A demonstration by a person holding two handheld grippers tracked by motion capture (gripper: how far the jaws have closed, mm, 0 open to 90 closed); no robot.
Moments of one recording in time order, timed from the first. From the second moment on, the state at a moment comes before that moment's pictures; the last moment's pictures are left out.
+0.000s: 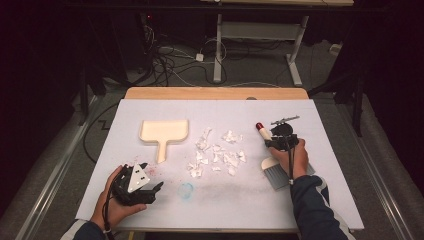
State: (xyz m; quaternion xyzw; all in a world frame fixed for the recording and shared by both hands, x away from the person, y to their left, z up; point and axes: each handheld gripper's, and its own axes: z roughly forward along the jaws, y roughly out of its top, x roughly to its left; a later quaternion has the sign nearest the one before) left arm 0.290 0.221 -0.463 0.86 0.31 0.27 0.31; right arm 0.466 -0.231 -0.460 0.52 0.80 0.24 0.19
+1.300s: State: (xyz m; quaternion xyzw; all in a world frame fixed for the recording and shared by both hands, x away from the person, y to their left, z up) left arm 0.309 0.101 -0.388 0.80 0.23 0.17 0.52; right arm 0.370 -0.252 -0.344 0.40 0.72 0.49 0.28
